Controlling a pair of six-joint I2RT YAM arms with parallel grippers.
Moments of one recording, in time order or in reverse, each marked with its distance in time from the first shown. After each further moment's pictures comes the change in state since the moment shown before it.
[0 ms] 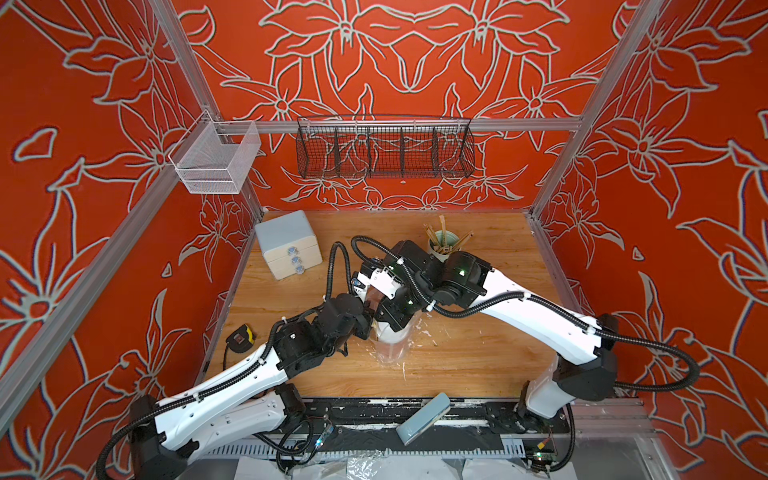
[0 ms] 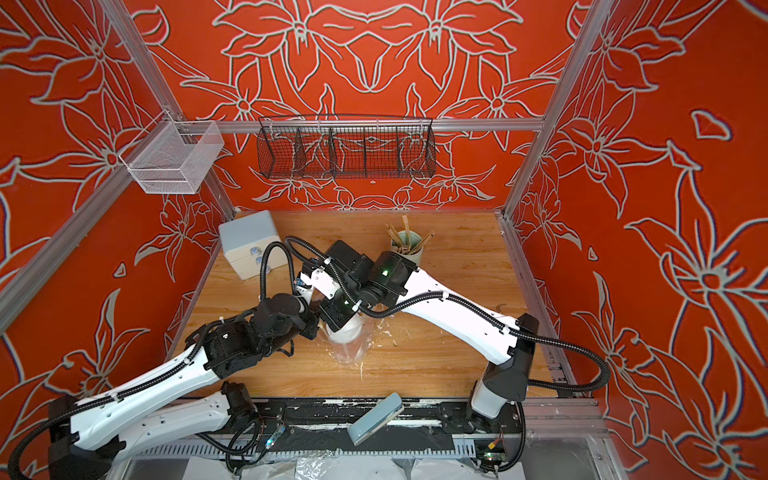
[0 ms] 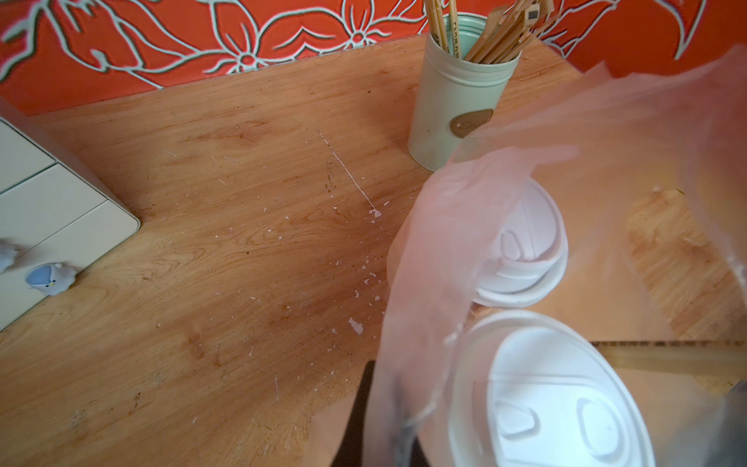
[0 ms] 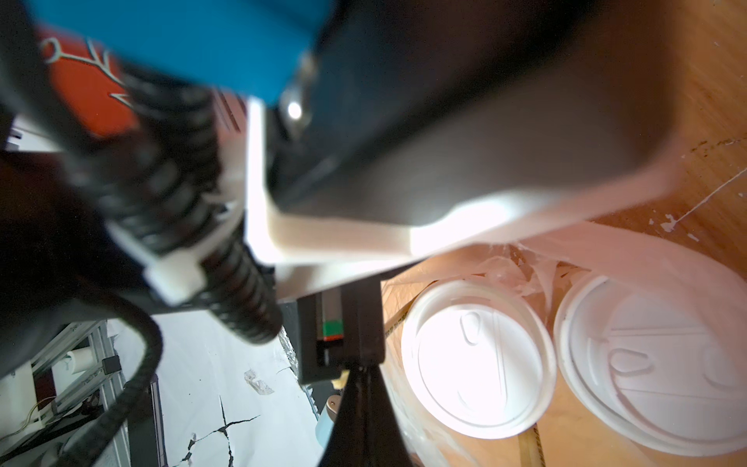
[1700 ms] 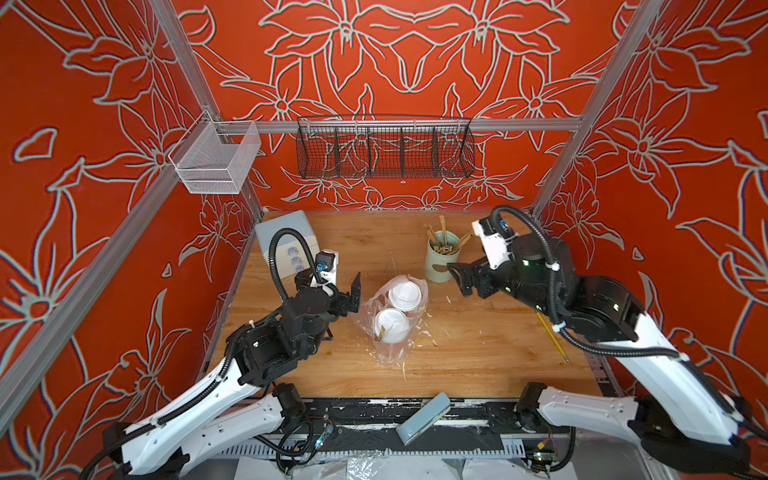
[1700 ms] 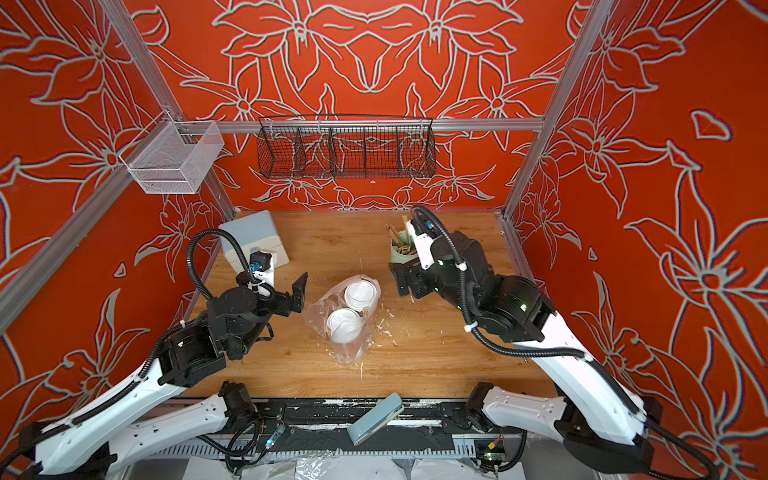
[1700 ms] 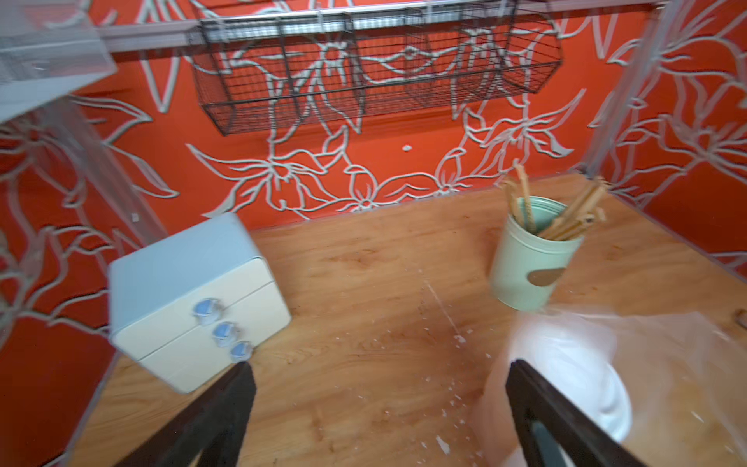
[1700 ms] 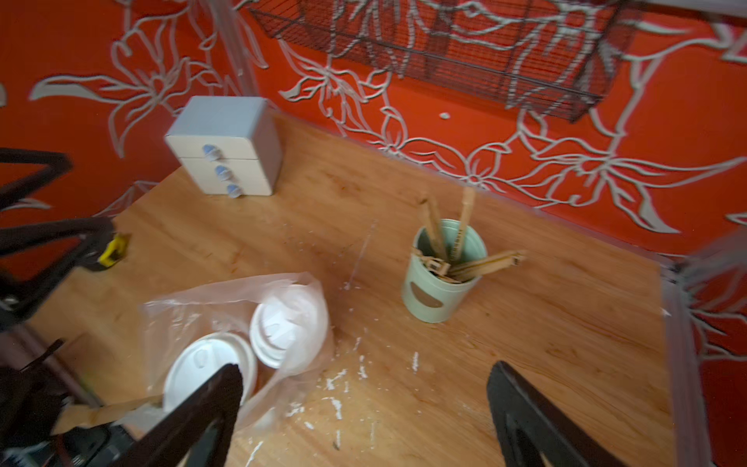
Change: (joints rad) left arm 0.053 -0.132 0.149 0.040 -0.367 0.179; right arm -0.243 -0.634 -0.333 0.179 0.629 -0.066
